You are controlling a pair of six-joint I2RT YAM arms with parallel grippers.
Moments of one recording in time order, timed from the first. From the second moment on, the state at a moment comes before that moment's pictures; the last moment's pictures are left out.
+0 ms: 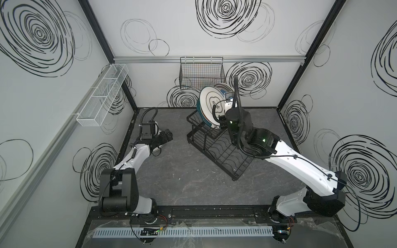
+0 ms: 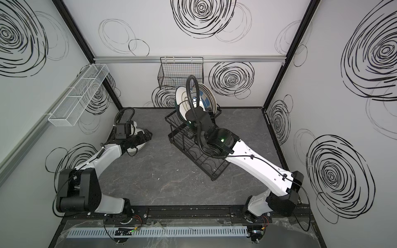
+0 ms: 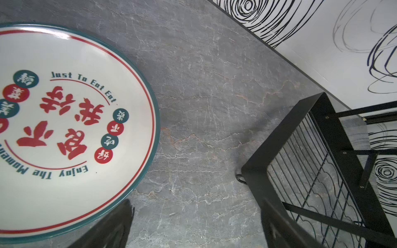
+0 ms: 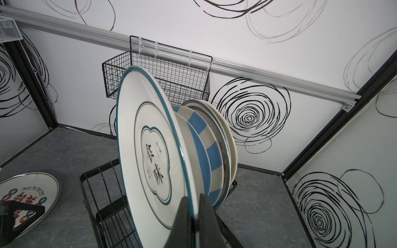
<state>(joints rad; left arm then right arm) 0.06 1.45 0.89 -0.23 0.25 -0.43 0.96 1.44 1.65 -0.49 0.91 0.06</state>
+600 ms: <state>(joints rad) 0.06 1.45 0.89 -0.21 0.27 -0.43 1.00 1.45 1.48 -0.26 1.00 -0.11</state>
